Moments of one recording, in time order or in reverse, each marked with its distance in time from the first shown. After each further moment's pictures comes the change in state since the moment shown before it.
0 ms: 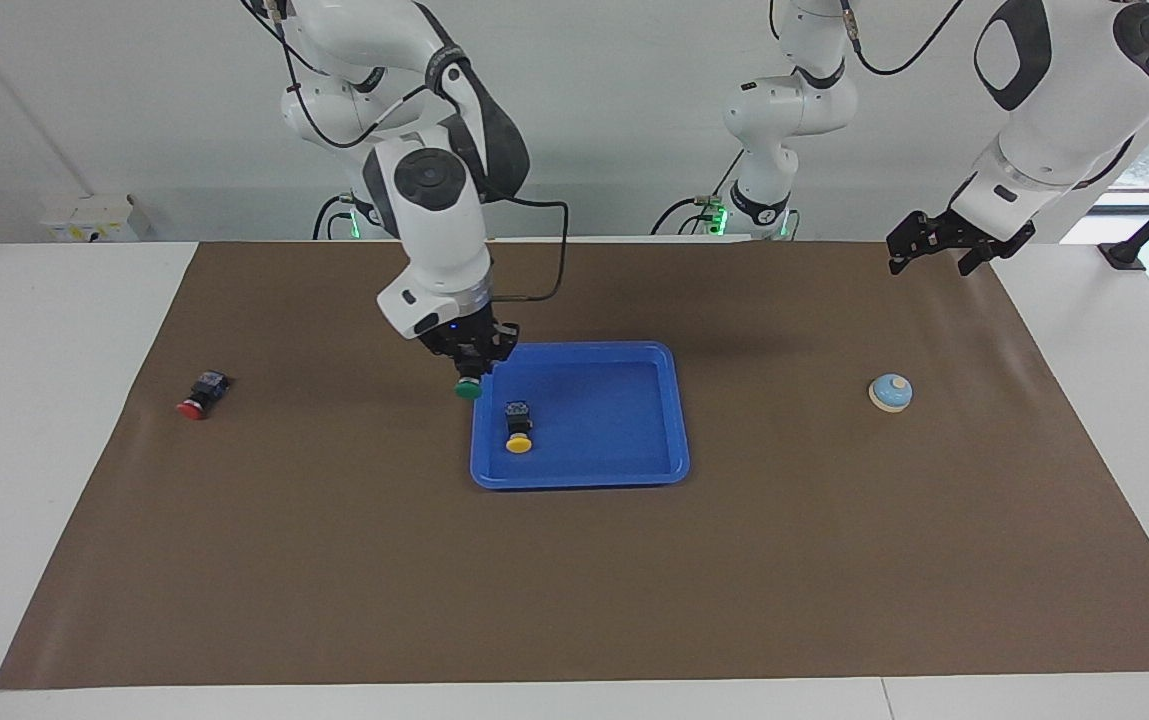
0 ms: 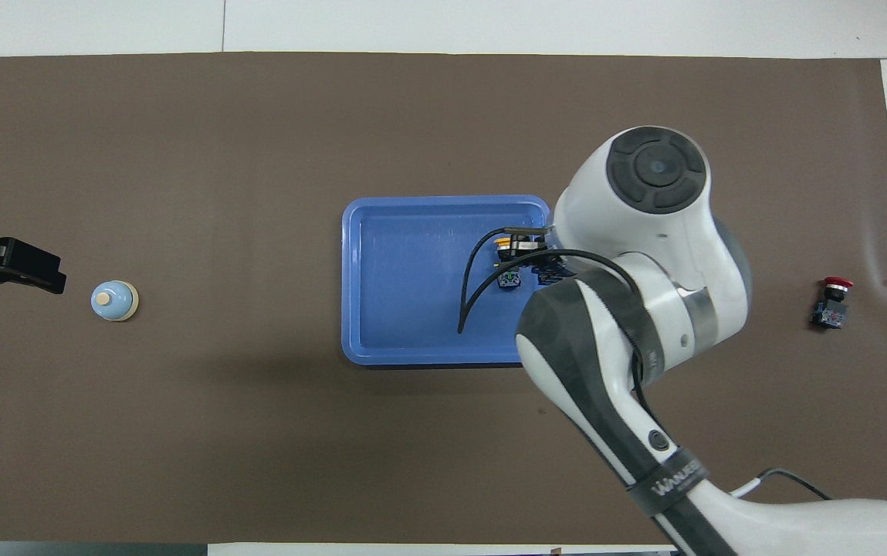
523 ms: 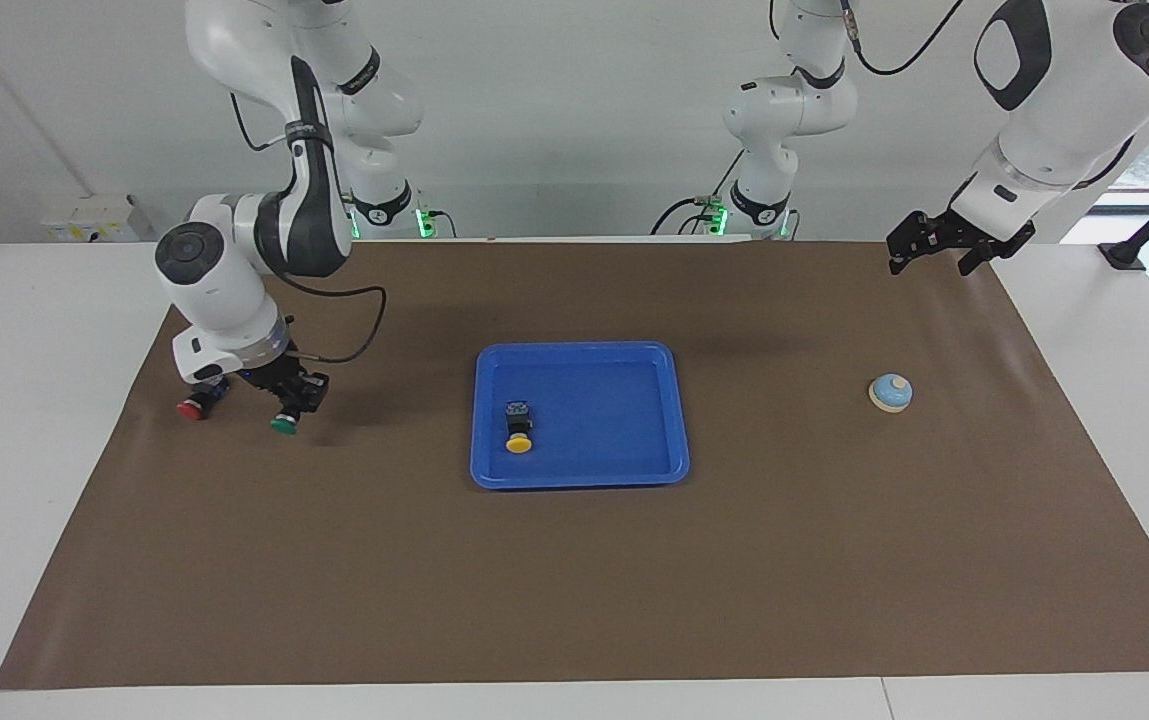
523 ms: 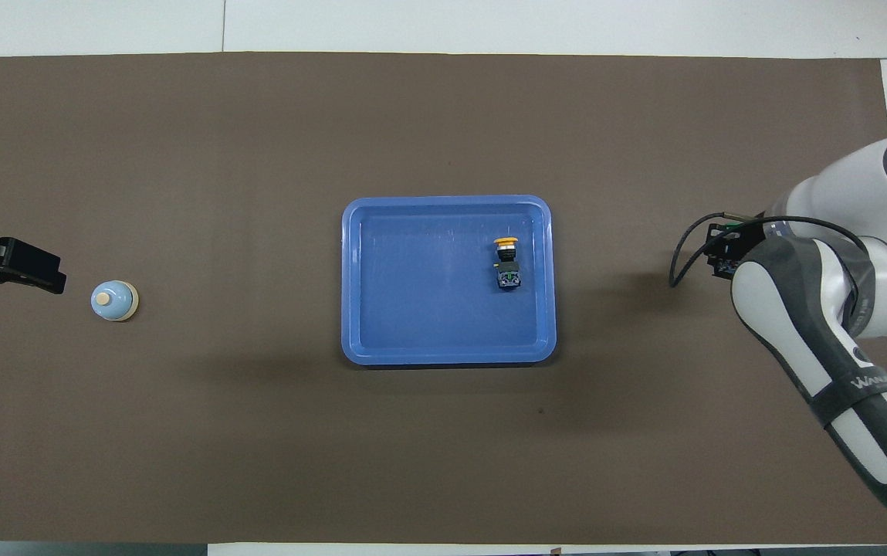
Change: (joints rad) left arm 0.000 0.000 0.000 0.000 0.000 0.000 0.000; right arm -0.423 -0.063 -0.010 -0.215 -0.065 0.113 -0.218
